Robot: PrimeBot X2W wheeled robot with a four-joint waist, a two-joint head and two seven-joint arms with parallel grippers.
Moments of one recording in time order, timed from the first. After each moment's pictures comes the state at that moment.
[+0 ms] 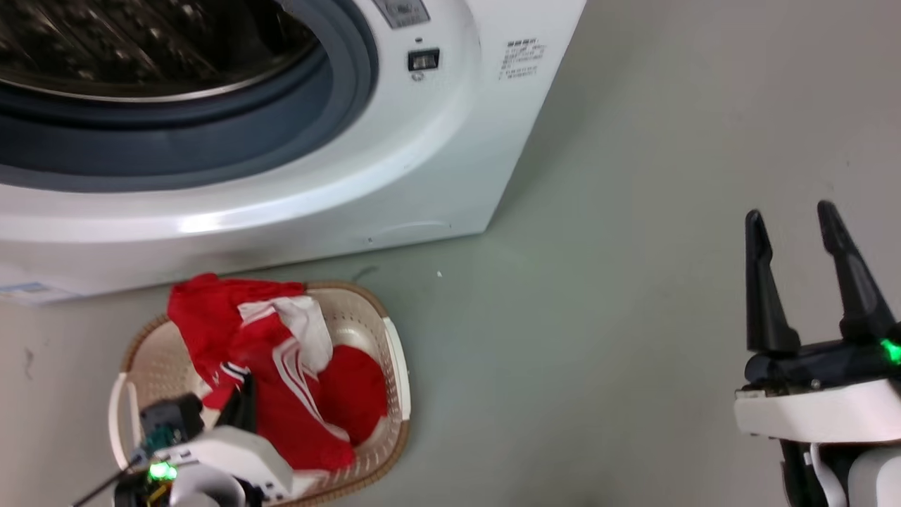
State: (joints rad) left arm -0.20 0.22 -0.19 0.62 -0.55 0.02 -0.26; right arm -0.08 -0.05 -0.02 -0.27 0.12 0.13 -0.13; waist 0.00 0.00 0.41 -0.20
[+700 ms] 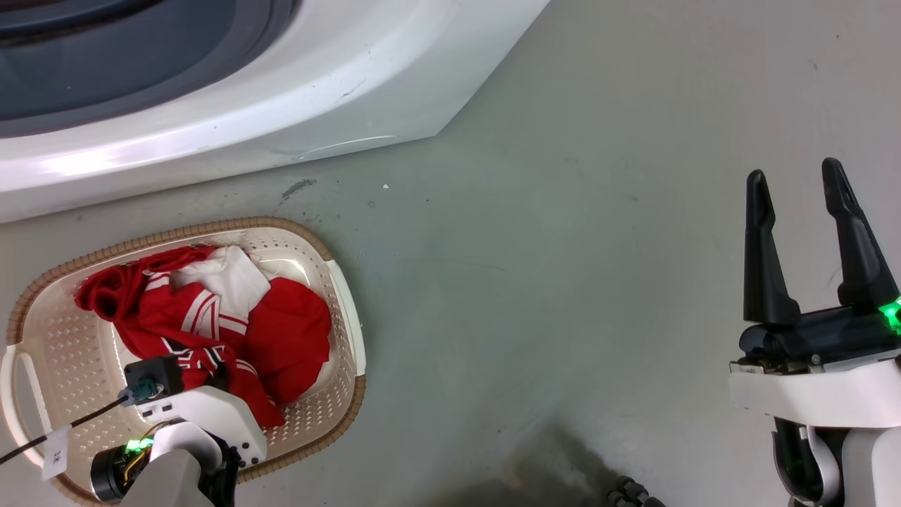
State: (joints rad) left arm -0.53 0.21 -0.08 1.14 -0.44 -0.06 -0.26; right arm -0.16 -0.05 0.01 -0.26 0.14 0.13 -0.19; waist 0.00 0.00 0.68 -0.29
